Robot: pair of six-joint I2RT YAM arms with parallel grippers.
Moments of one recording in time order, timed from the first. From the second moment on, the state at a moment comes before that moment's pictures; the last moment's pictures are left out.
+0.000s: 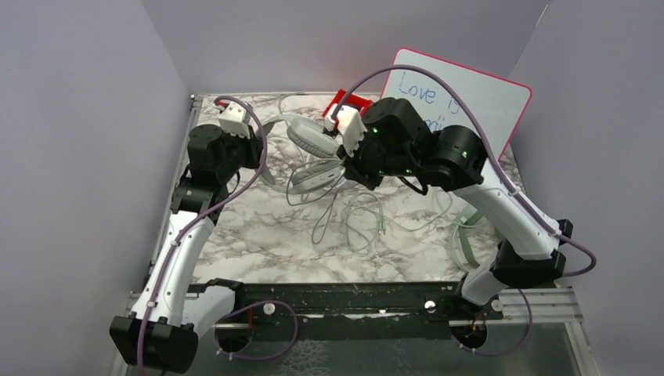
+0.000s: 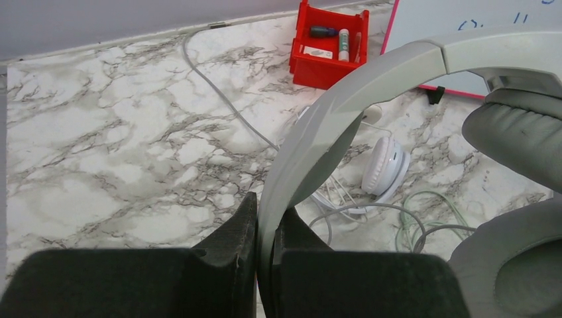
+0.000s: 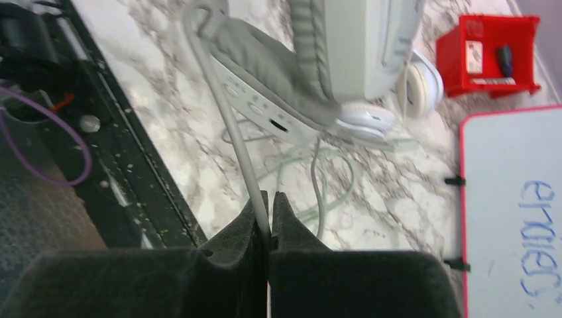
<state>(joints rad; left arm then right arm) -0.17 0.99 1.02 -0.29 0.21 -0.06 1.05 1.60 2.18 -1.22 0.03 -0.12</state>
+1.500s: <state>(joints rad) -0.30 0.99 1.03 -0.41 0.50 0.01 0.78 1.63 2.07 -0.75 0.01 -0.54</state>
